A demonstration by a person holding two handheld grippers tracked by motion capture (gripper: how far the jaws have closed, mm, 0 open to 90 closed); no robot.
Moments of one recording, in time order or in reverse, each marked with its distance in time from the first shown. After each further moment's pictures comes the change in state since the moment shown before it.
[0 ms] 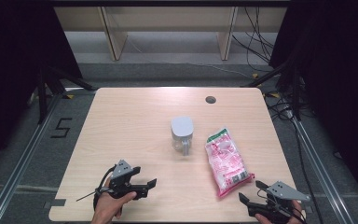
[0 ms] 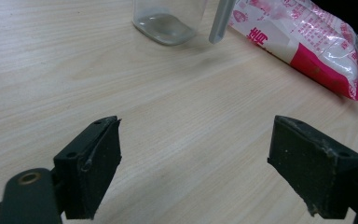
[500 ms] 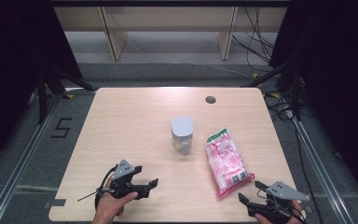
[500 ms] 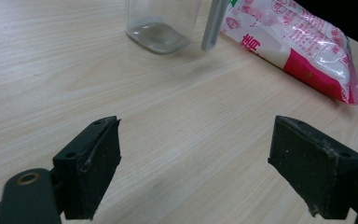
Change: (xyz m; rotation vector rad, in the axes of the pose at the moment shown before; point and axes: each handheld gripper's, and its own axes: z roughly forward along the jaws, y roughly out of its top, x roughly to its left) left arm -0.006 0.003 0.001 -0.022 -0.006 0.019; right arm 0.001 0.000 0.000 -0.005 0.011 0.003
